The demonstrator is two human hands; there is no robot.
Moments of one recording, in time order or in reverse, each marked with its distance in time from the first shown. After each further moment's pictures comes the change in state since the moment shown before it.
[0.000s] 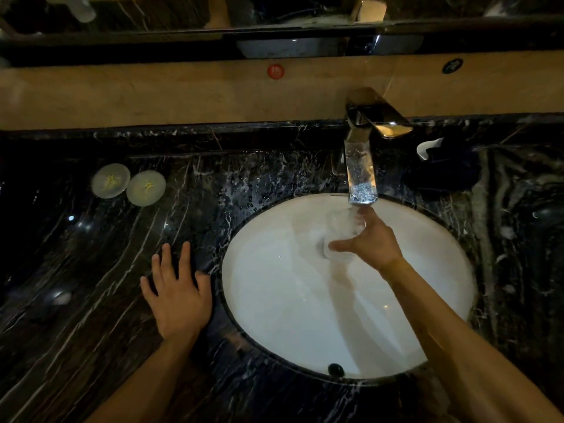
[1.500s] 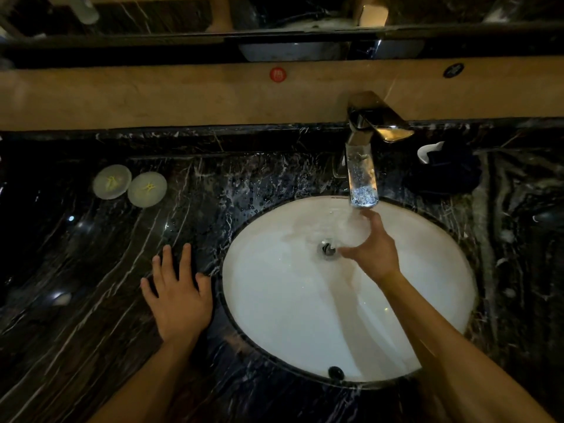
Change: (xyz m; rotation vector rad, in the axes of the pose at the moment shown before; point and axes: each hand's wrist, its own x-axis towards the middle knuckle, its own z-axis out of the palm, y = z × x) left_hand -0.001 0.000 0.000 -0.008 -0.005 0.005; right_hand -0.006 0.013 0.007 0.024 0.103 -0.066
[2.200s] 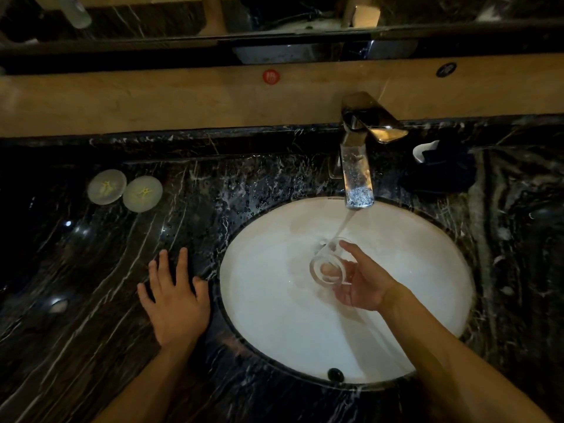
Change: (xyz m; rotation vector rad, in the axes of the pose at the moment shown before) left_hand 0.000 0.002 -0.002 0.014 -0.009 -0.011; right_hand -0.014 0.024 0.014 0.881 -0.563 0.849
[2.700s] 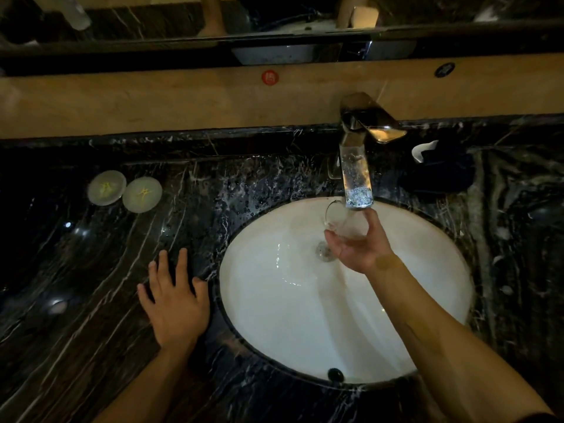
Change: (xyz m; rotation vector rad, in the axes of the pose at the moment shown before) left_hand 0.000 0.000 0.000 0.001 0.013 0.006; right_hand -0.010 -0.048 0.035 0.723 -0.009 -0.186
